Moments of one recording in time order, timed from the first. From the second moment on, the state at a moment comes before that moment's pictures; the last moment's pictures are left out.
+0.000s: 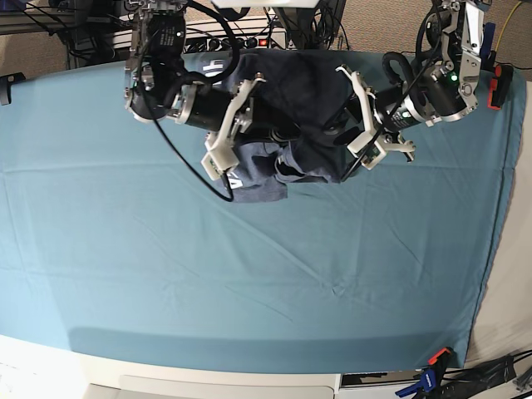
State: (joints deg) left arm 16.1 -18.7 3.7 118.4 -32.9 -34.0 55.2; right arm -13.2 0.6 2.5 110.1 53.4 39.6 -67.9
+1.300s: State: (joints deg) left arm 15.2 -19.0 3.6 118.4 -31.4 -34.0 54.2; right arm -10.2 -2.1 -6.5 113.0 57.0 40.0 -66.0
